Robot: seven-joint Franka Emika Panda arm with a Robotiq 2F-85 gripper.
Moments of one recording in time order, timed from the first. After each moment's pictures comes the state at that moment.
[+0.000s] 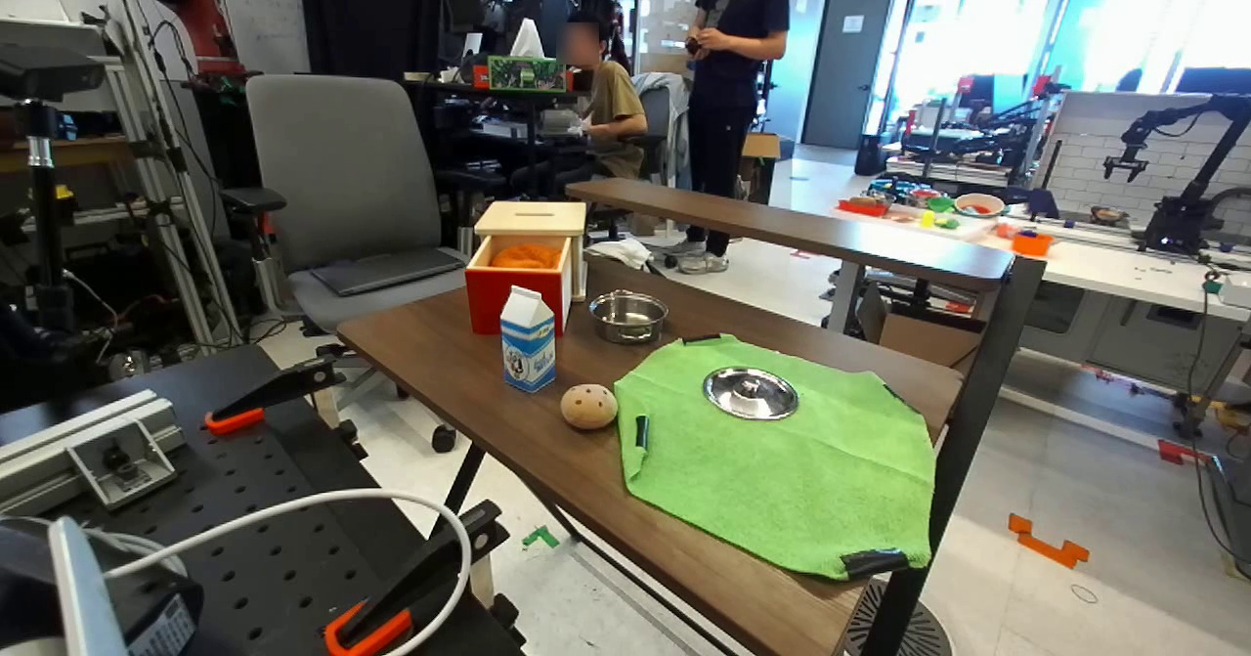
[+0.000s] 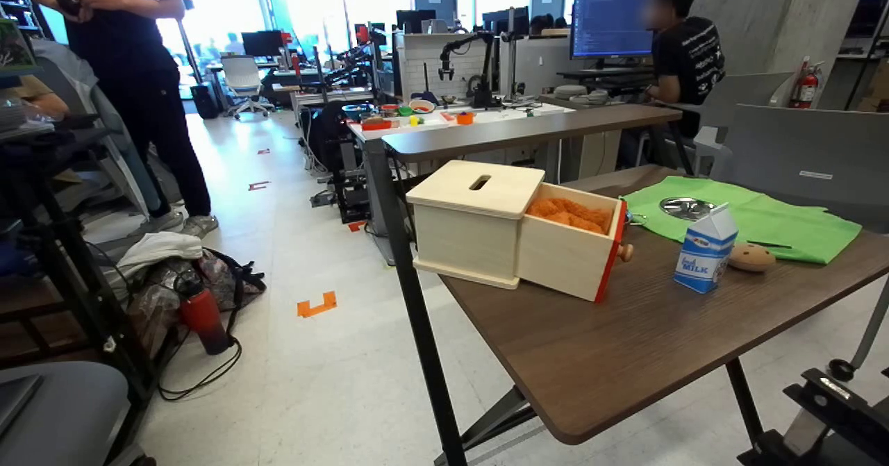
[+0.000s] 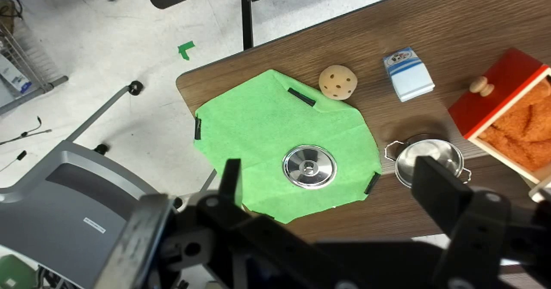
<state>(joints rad) -0.15 -0.44 0.17 -2.53 -0.22 2.22 0.41</state>
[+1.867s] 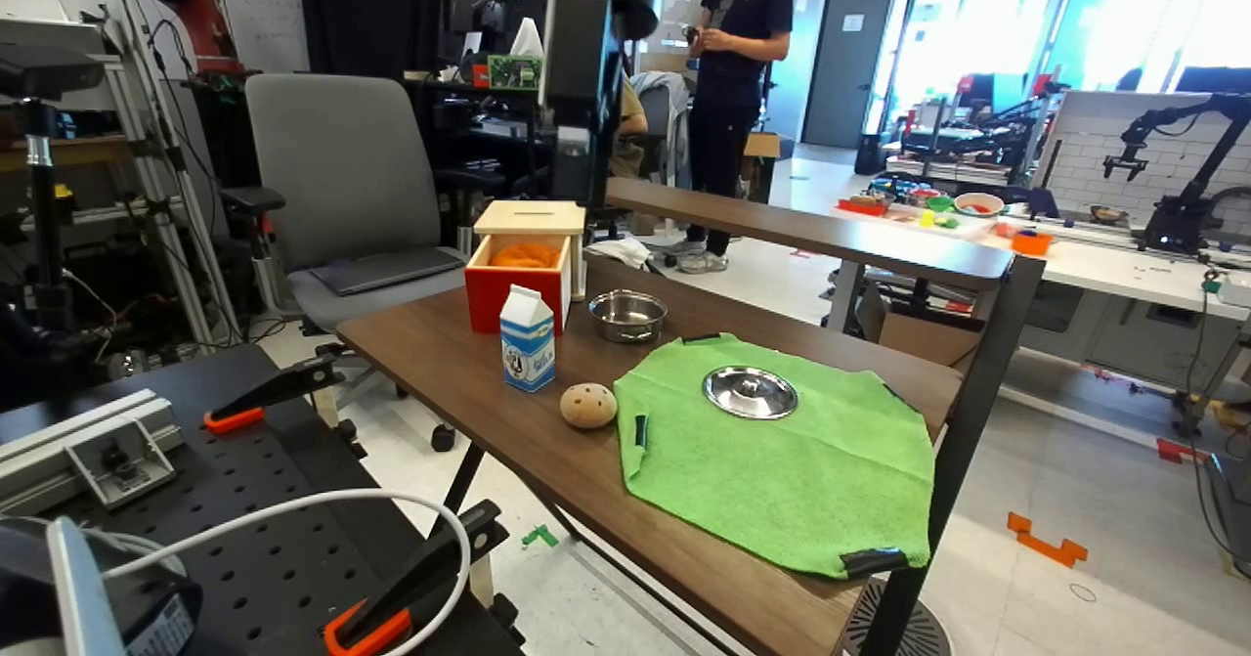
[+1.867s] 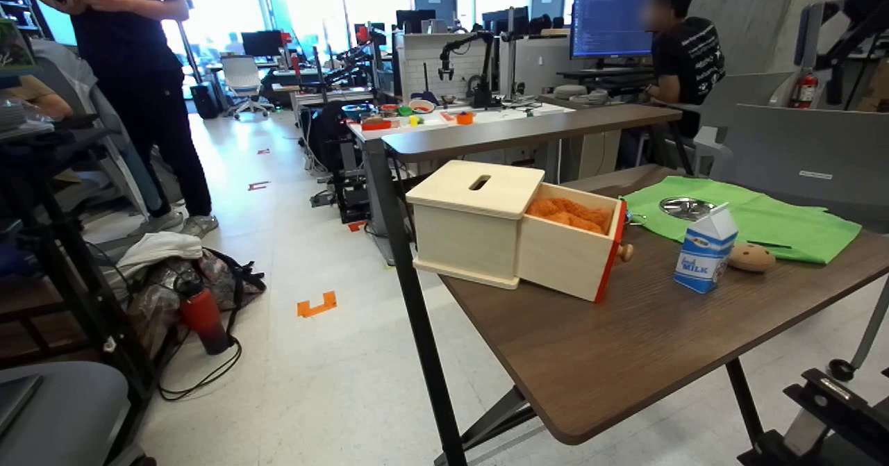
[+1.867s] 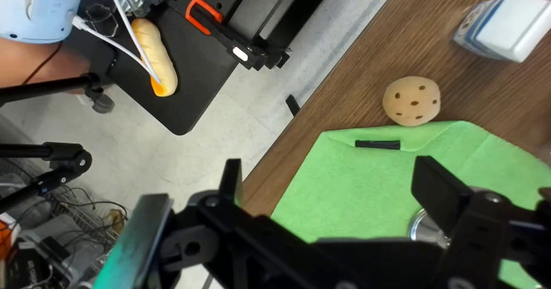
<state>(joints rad) -0.16 0.11 0.05 -2.20 -0.21 2.05 0.88</state>
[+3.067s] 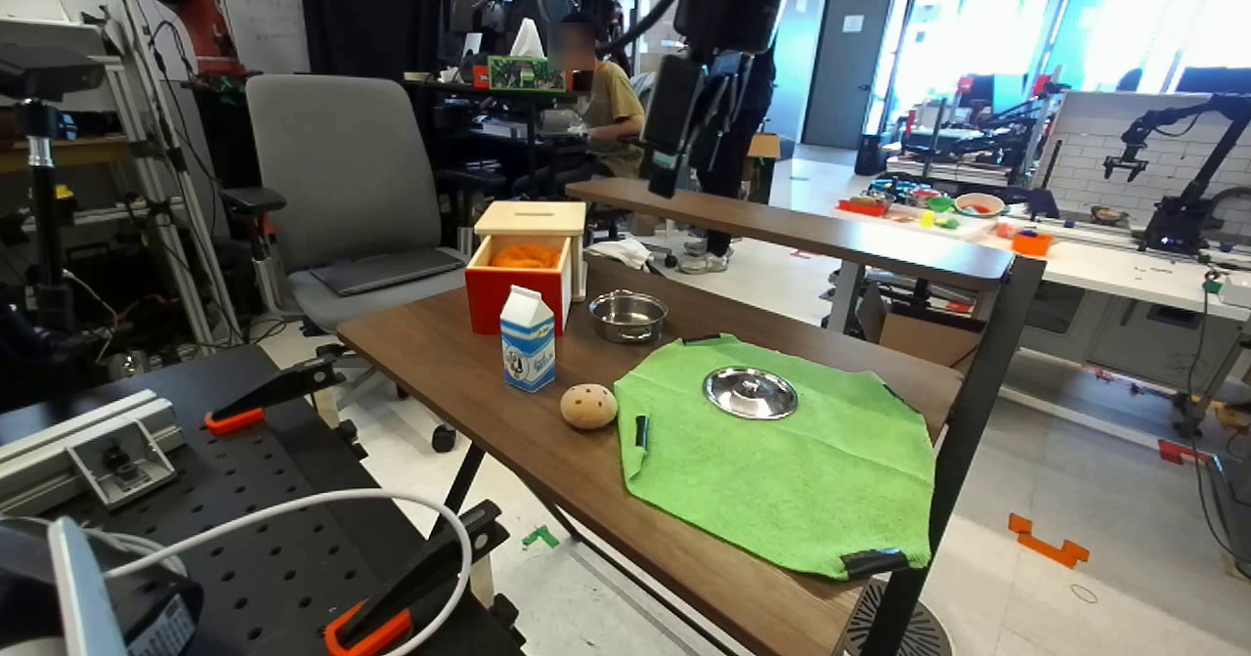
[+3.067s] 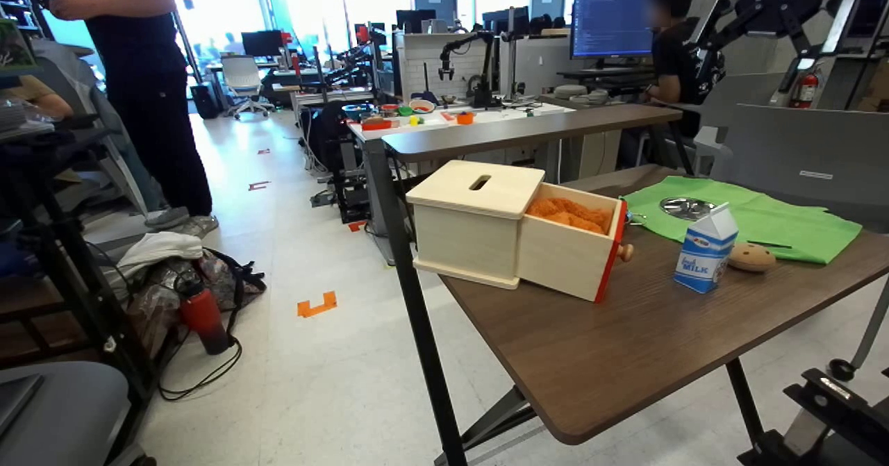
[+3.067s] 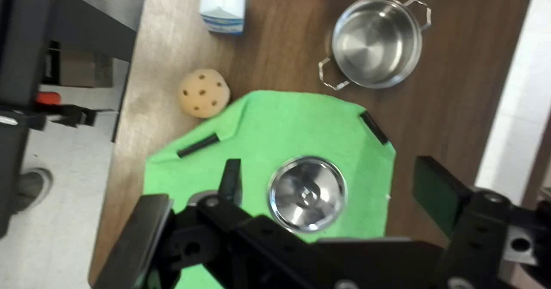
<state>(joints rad) -0.12 0.33 -0.06 -1.92 0.31 2.20 0.88</state>
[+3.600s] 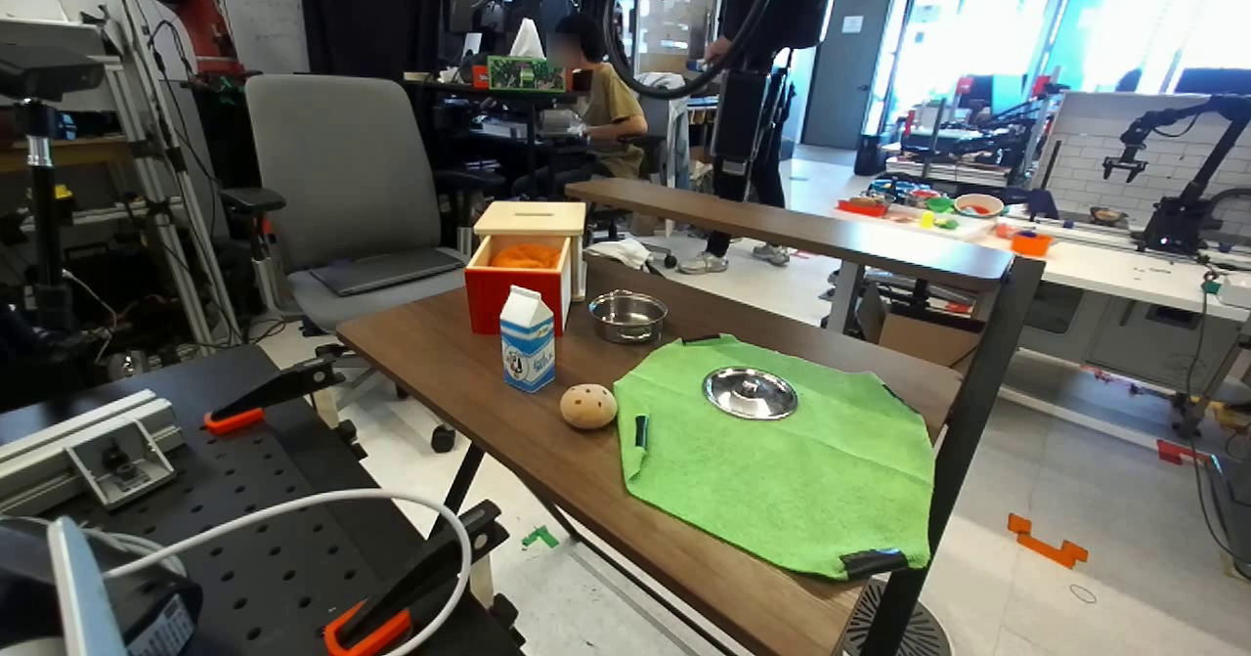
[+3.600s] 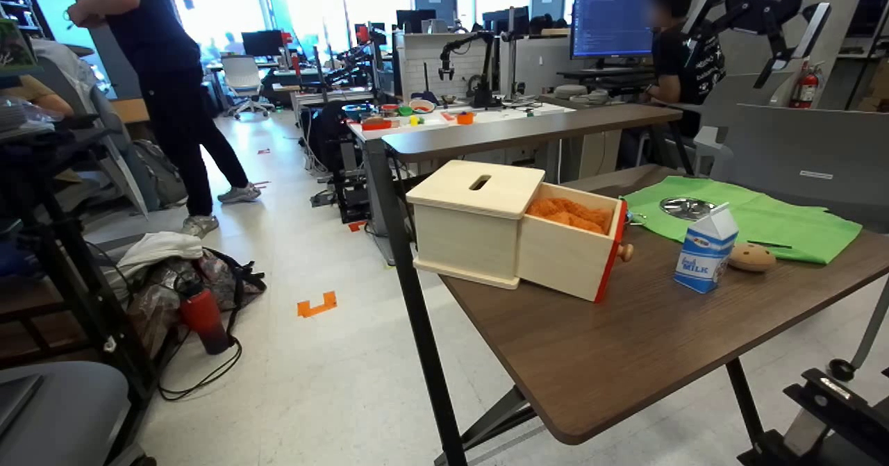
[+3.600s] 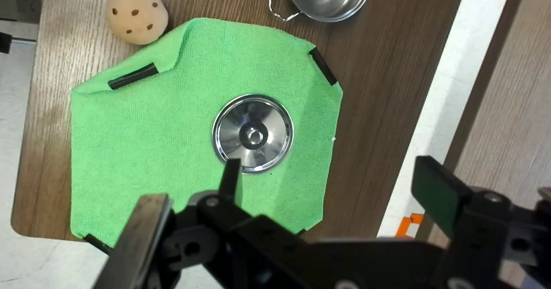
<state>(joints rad) -0.12 0.37 -0.08 -1.88 0.30 2.37 0.80</state>
